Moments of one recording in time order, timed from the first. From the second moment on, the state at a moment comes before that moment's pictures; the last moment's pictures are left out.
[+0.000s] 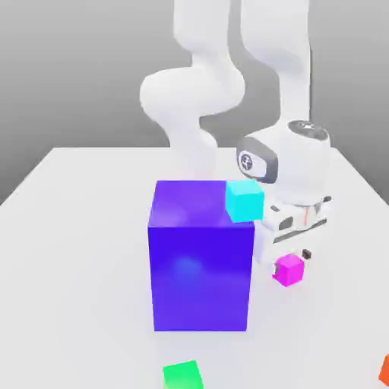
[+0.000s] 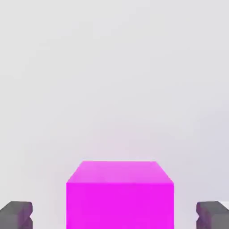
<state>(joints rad) 0.67 0.22 0.02 -2.96 -0.06 3.19 0.99</state>
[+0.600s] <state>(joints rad) 0.57 -0.08 0.15 -2.96 0.08 2.85 0.91</state>
